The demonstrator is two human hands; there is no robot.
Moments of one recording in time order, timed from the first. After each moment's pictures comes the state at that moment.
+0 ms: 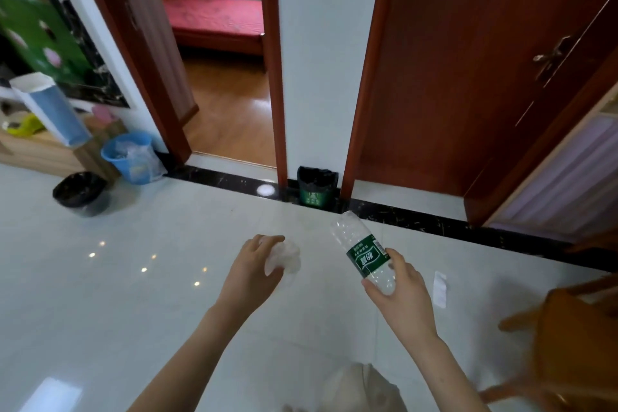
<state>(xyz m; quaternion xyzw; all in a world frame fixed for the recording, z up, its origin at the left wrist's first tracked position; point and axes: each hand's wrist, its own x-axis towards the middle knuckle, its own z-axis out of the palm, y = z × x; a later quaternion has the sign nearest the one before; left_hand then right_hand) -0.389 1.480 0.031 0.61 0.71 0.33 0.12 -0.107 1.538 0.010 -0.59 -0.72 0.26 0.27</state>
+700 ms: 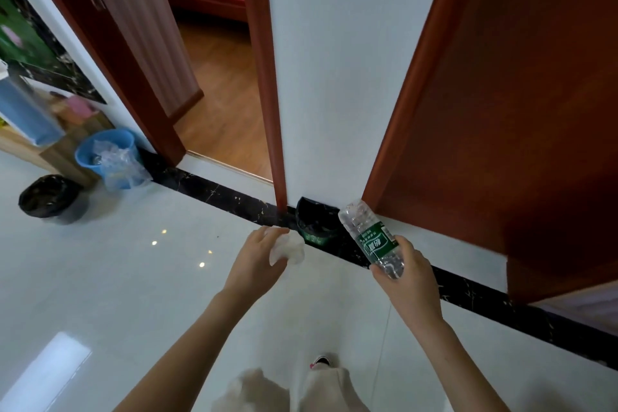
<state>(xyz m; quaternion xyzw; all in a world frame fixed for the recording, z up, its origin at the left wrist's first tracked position) -0.467 1.945 0.001 0.57 0.75 0.31 0.12 -0.191 2.056 -0.021 -0.54 -0.76 0.28 0.22</state>
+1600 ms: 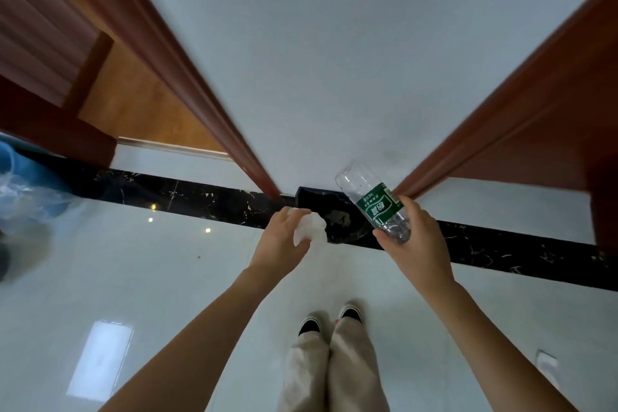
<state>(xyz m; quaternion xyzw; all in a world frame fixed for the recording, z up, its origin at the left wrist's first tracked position) -0.628 2.298 -0.297 0.59 0.72 0.19 0.32 -0.376 2.357 -0.284 -0.59 -0.69 0.36 0.21</state>
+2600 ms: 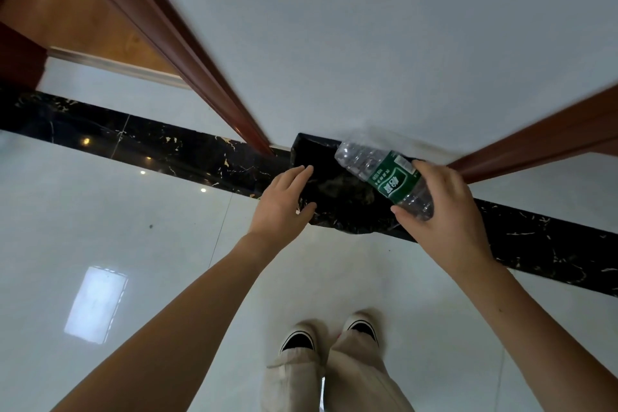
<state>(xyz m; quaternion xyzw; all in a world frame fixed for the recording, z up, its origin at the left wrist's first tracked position) -0.652 2.344 -0.629 0.61 0.74 0.16 0.25 -0.390 2.419 -0.577 -0.55 -0.78 0.28 0.13</state>
